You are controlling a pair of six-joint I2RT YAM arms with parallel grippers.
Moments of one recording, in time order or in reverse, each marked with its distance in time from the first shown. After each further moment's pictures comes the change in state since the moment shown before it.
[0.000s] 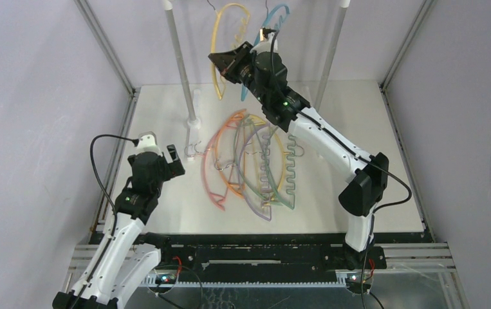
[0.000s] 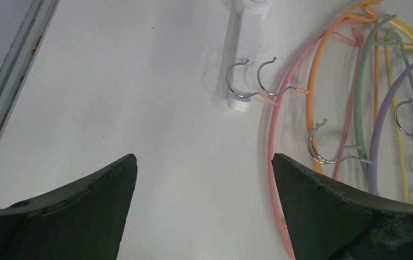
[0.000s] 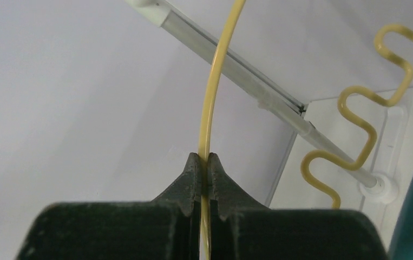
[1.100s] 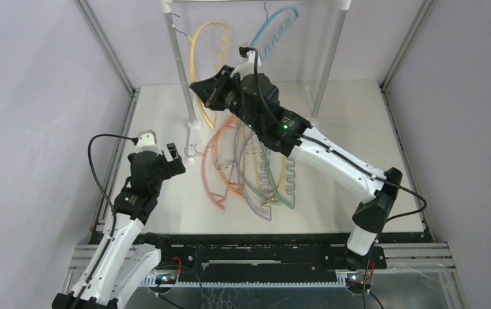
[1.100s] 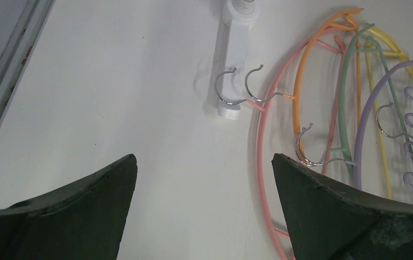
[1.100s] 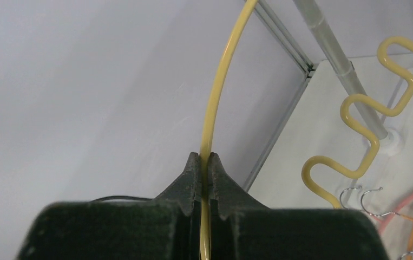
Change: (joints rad) left arm 0.000 0.003 0.016 0.016 0.029 -0.001; right arm 0.217 -0.161 -0.075 -0.174 0.086 -0.157
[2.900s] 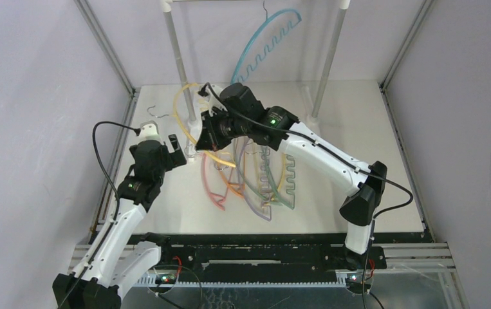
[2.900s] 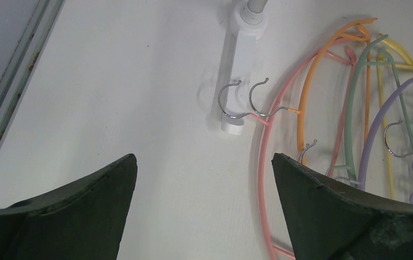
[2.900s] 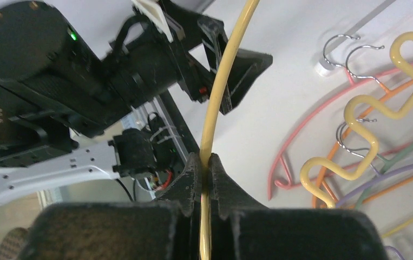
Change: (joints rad) left arm -0.003 0.140 0.074 0.031 -0.040 -0.008; right arm -0.017 0.127 0.077 -0.537 -0.538 -0.388
